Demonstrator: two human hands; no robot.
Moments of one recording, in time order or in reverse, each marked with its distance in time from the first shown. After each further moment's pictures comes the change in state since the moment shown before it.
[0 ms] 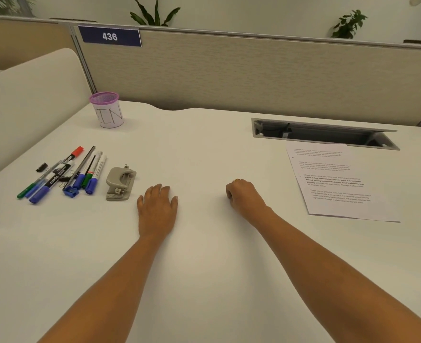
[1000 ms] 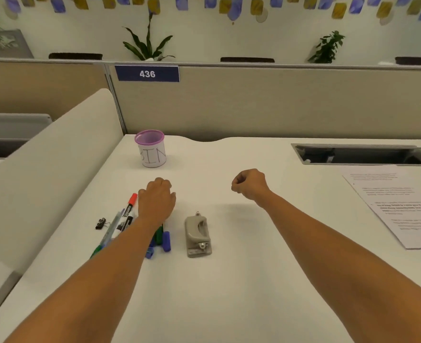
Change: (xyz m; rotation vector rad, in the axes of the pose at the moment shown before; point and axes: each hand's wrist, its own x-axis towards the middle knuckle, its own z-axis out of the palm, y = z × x) left_hand 0.184 -0.159 -0.075 0.071 -0.077 0.208; right_hand 0.153 -0.151 -0.041 0.801 0.117 0.475
